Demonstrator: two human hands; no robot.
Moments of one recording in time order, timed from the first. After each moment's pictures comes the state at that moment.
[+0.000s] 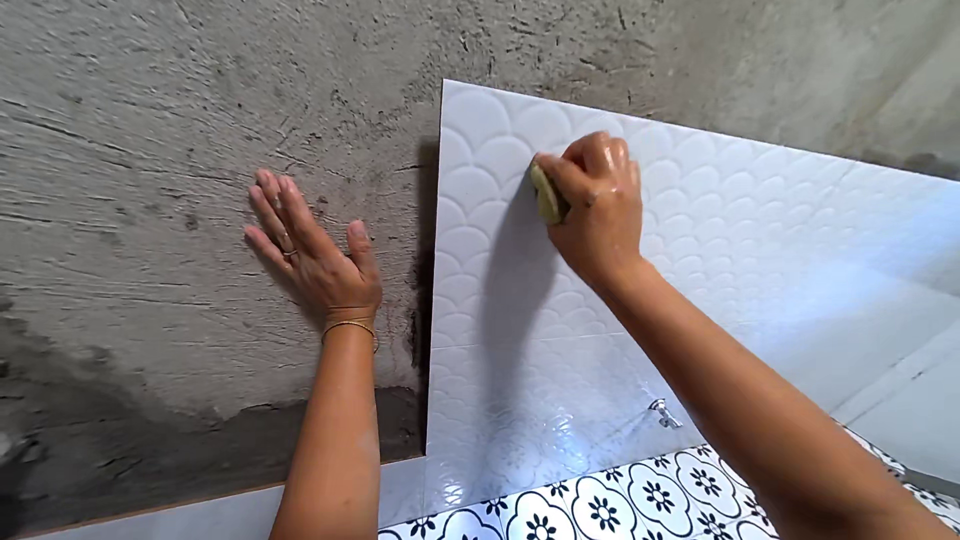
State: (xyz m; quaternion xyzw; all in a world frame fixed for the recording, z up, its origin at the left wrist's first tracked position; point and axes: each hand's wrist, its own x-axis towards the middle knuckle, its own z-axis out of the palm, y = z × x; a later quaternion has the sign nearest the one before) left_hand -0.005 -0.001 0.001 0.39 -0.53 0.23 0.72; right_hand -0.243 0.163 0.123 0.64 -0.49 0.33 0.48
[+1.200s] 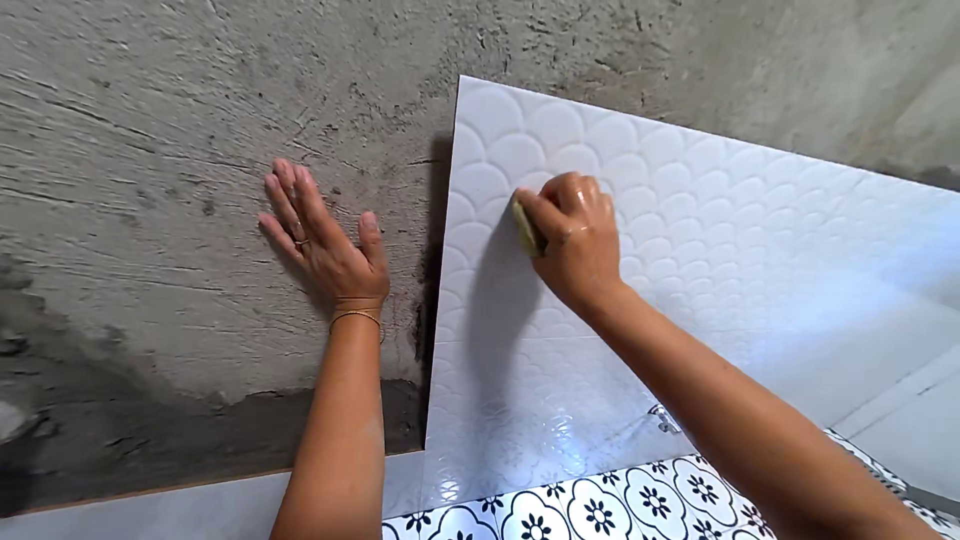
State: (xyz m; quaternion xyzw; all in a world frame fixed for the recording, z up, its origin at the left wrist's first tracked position) left_hand -0.008 0.002 0.003 0.37 -0.52 0.24 0.73; right_hand -0.230 0.161 0.097 0.67 -0.47 0.32 0.47
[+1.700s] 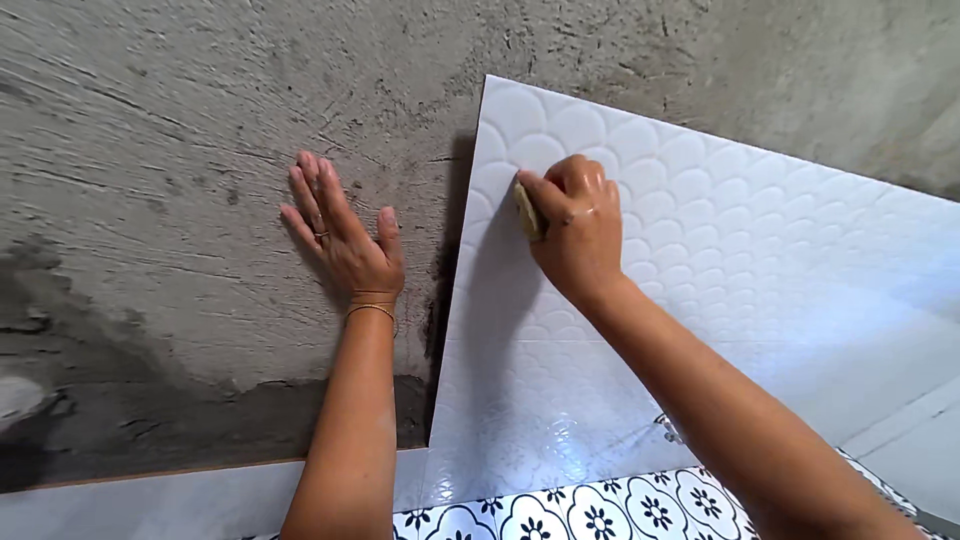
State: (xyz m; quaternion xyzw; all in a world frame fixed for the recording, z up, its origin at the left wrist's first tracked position) left_hand -0.009 0.004 0.004 0.38 -0.51 0.24 0.73; right_hand -0.202 0.152 0.101 0.68 -0.47 0.32 0.46
